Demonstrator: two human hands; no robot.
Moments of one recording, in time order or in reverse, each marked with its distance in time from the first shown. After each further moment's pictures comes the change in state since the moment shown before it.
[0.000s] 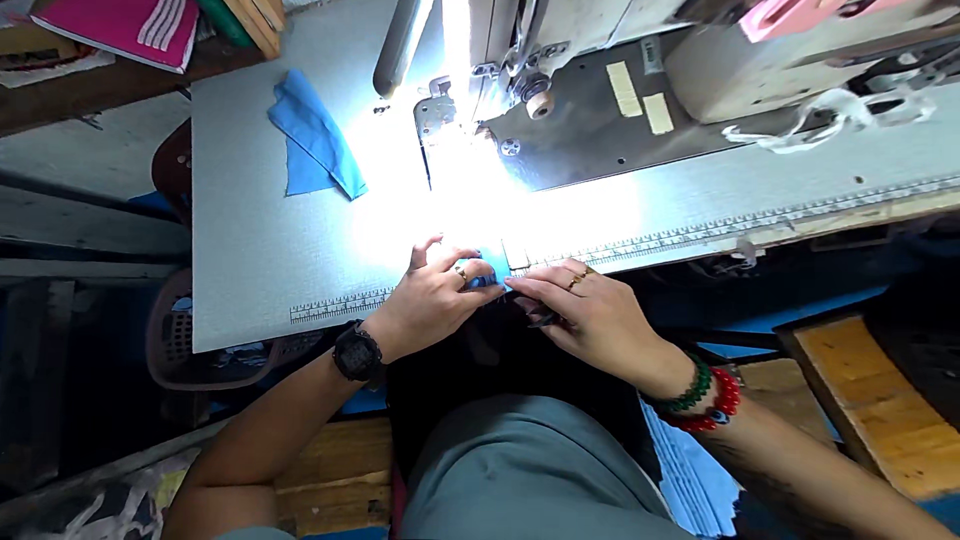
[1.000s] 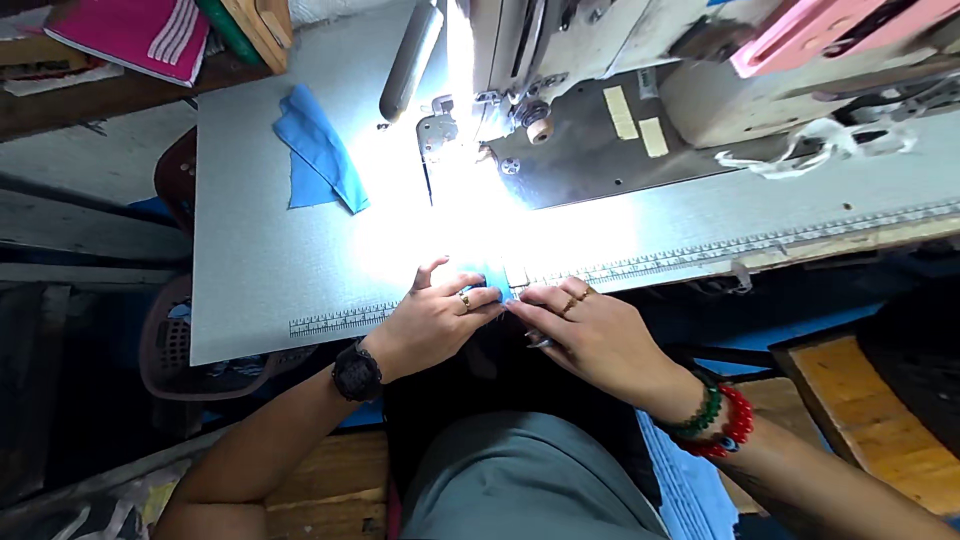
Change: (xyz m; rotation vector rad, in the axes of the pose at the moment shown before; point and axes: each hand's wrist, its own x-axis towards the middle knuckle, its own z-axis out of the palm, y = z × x) left_hand -0.003 0.002 0.003 -0.017 -0.002 0.007; right_hand 0.002 0.000 -0.008 -0.123 -0.113 -0.039
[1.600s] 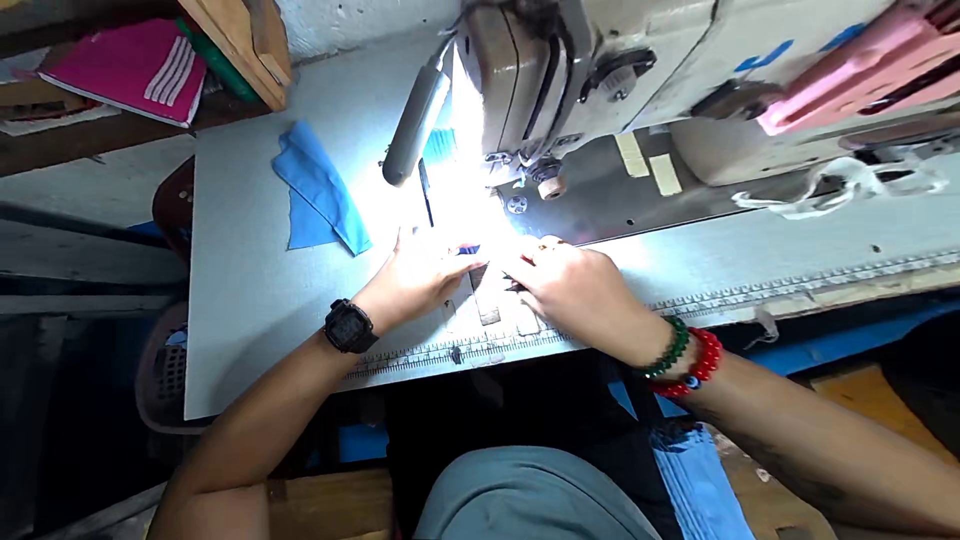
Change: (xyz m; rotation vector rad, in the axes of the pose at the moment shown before) left_hand 0.045 -0.097 -0.012 0.023 -0.074 -0.097; right_hand 0.097 0.046 0.000 -0.207 -0.046 0.043
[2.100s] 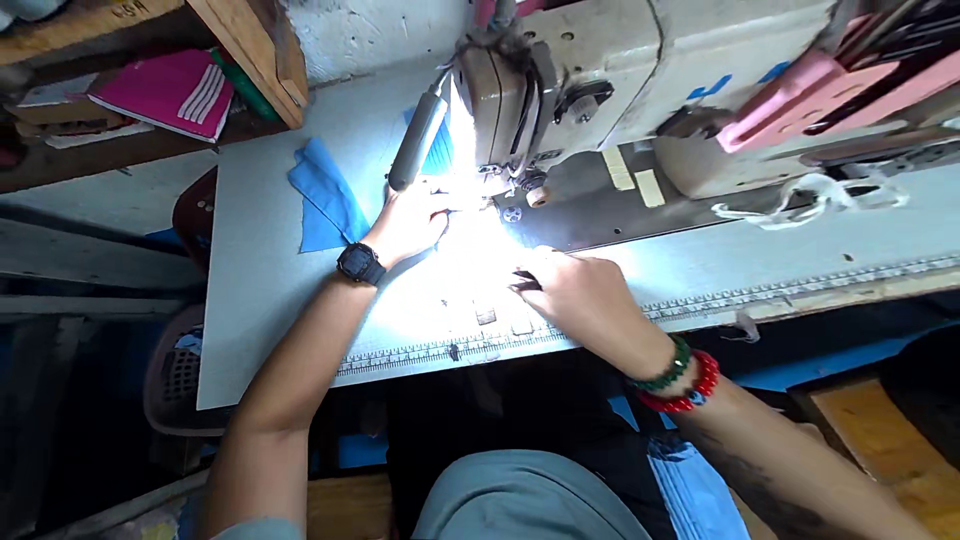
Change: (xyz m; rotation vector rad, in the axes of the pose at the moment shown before) left_hand 0.047 -0.063 -0.008 -0.058 0.074 -0.172; right_hand -0.010 -0.004 -0.013 0.092 0.024 0.255
